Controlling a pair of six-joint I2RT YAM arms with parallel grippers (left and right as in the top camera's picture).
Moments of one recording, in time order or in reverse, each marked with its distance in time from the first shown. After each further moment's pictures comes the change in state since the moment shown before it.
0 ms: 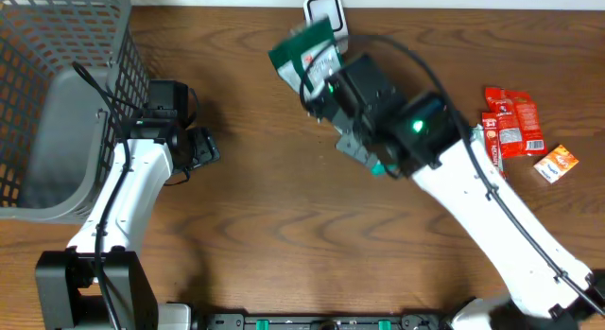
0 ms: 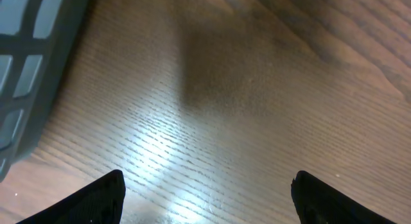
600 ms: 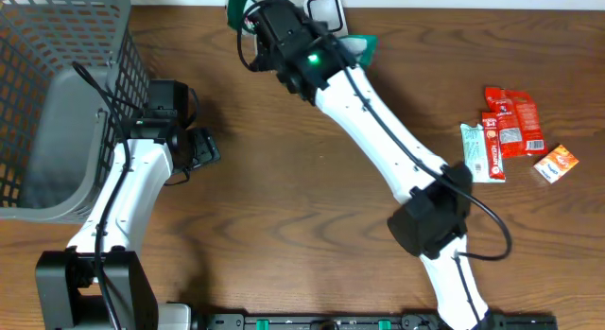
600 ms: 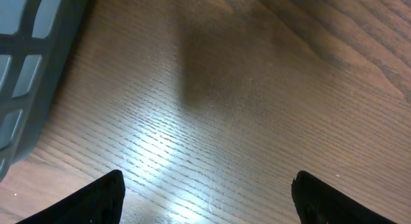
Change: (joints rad) left arm 0.000 0.000 0.000 0.000 -0.001 0.000; right arm 0.000 0.608 0.436 0.381 0.375 -0.678
